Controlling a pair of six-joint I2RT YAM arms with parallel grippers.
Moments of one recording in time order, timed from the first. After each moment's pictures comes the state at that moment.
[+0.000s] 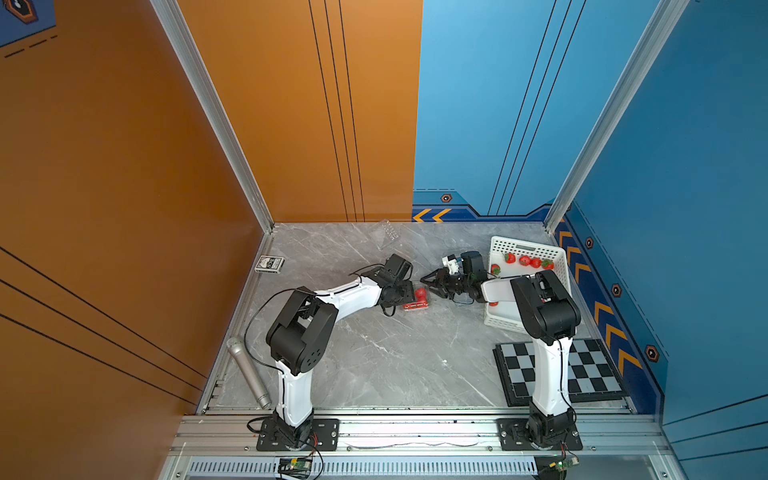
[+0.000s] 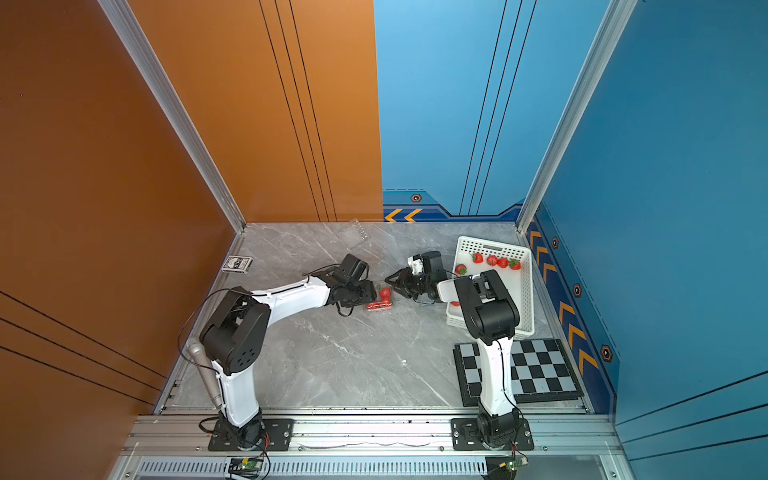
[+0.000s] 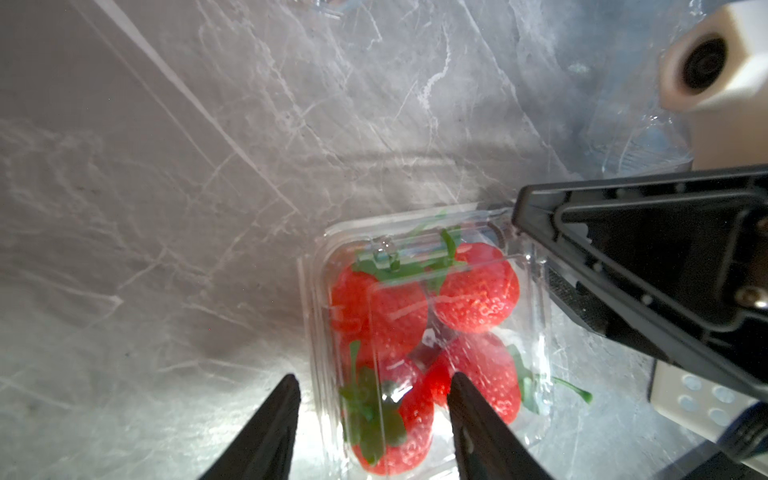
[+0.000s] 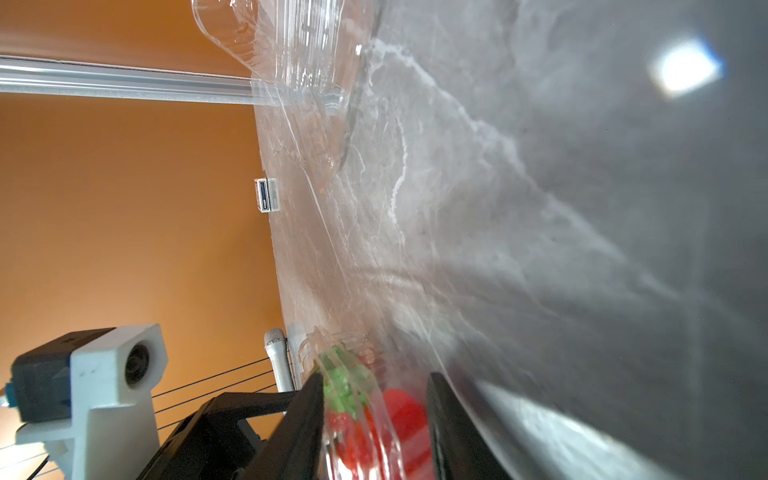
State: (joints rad) left arm -0.61 1.92 1.28 -0.36 0.03 -0.73; right arm 0.29 2.13 1.15 0.32 -0.78 0.98
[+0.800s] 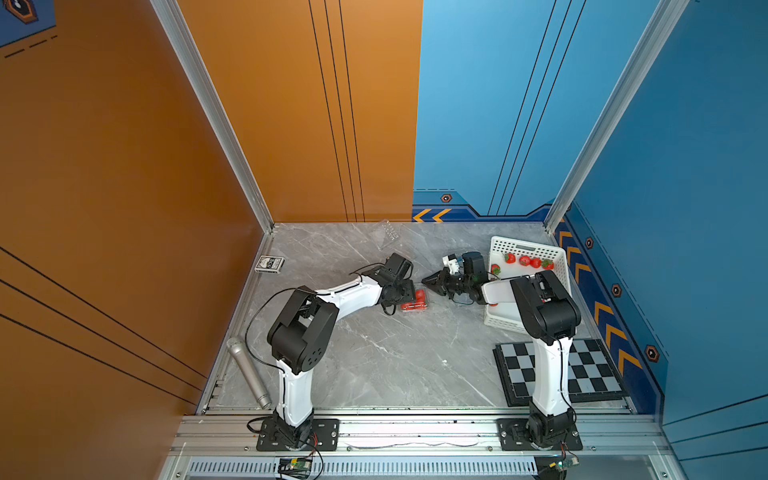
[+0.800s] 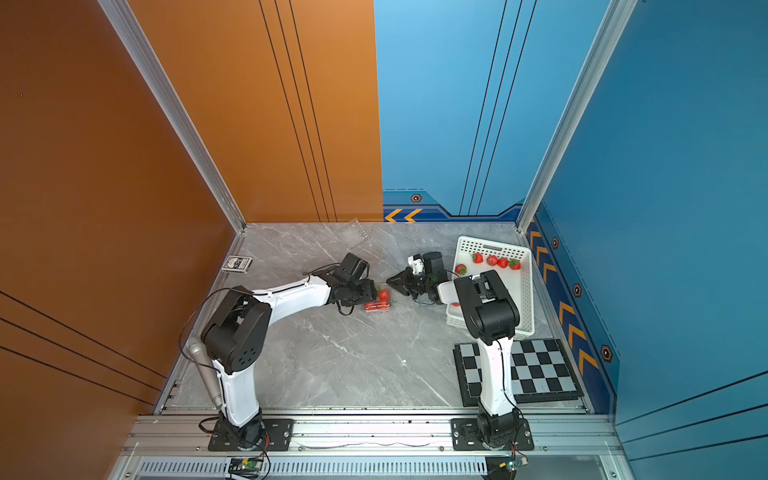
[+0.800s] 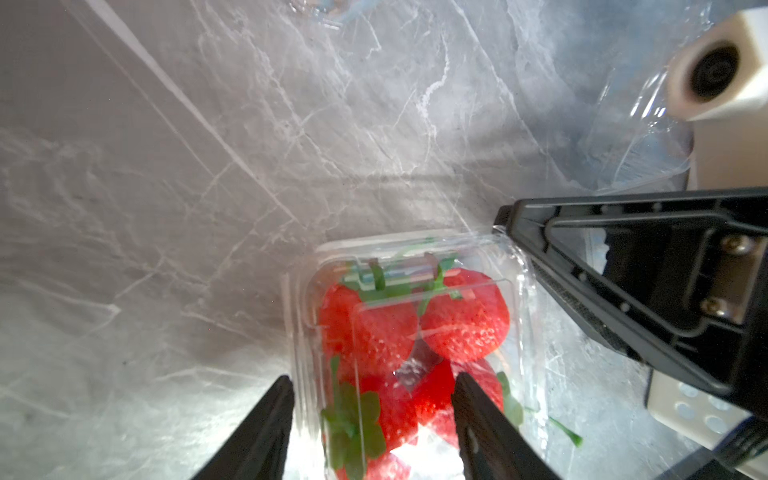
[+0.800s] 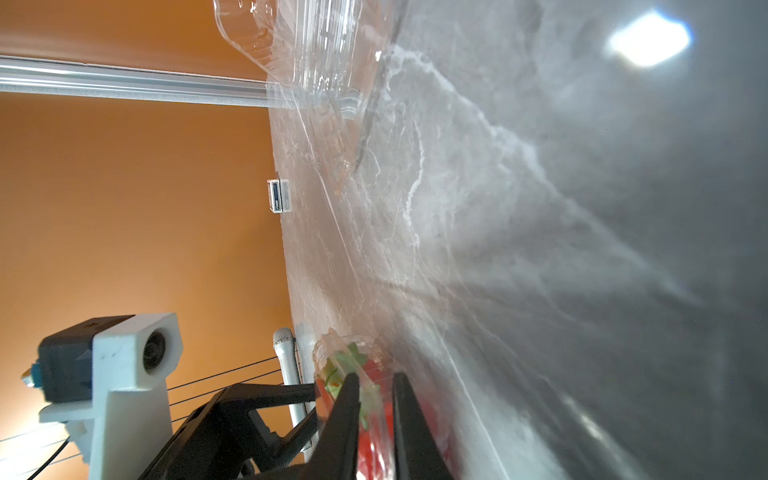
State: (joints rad) left arm -0.60 1.93 1.30 -0.36 0.03 -0.73; right arm 0.29 2.13 1.13 0.39 -0.79 1.00
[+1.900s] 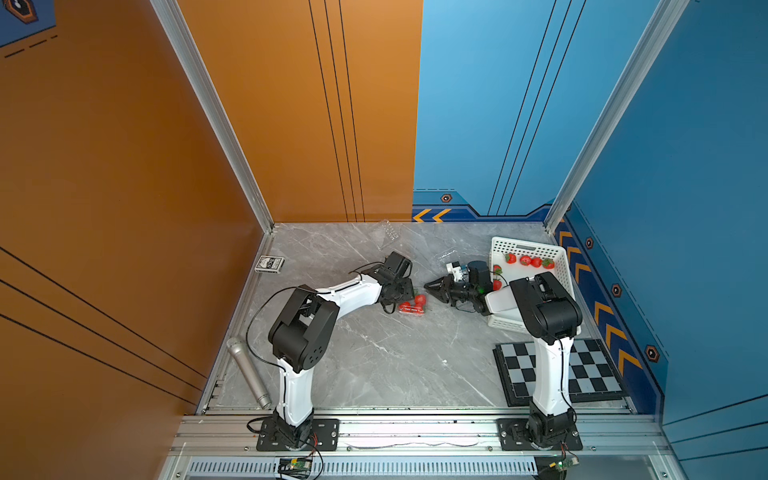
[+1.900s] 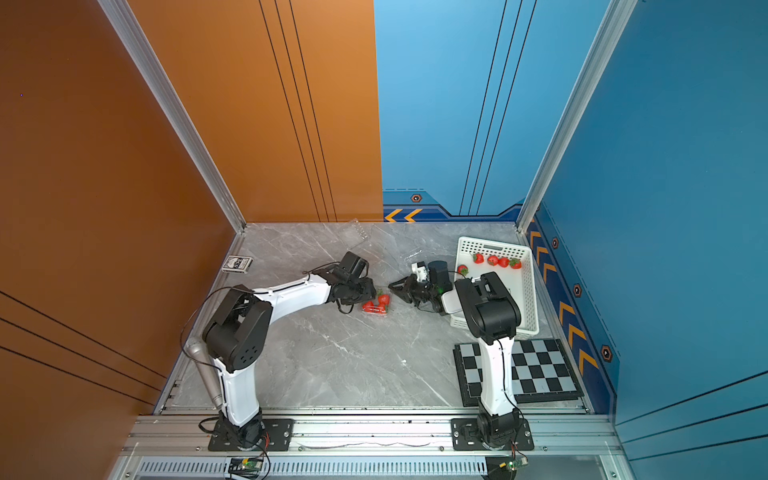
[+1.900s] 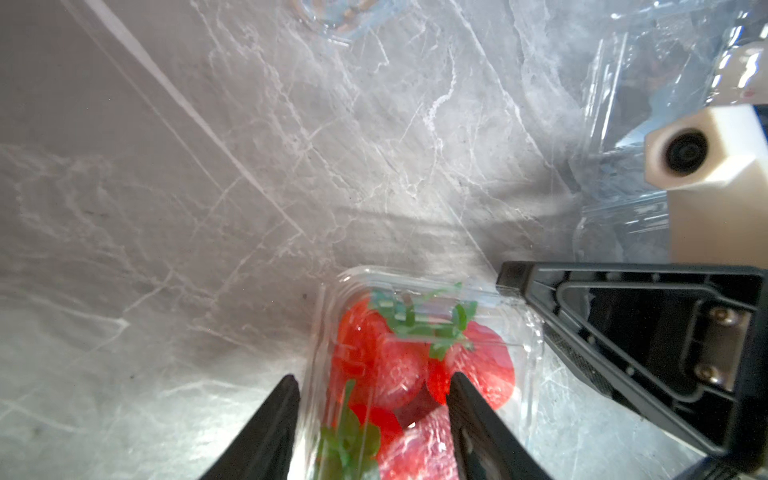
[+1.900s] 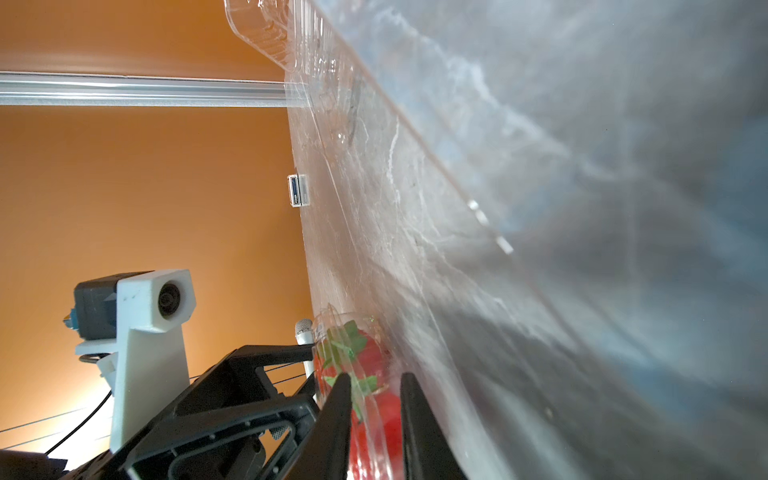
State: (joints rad) left arm -0.60 1.94 1.32 -0.37 0.03 -0.73; right arm 0.27 2.13 0.98 0.62 -0.84 1.12
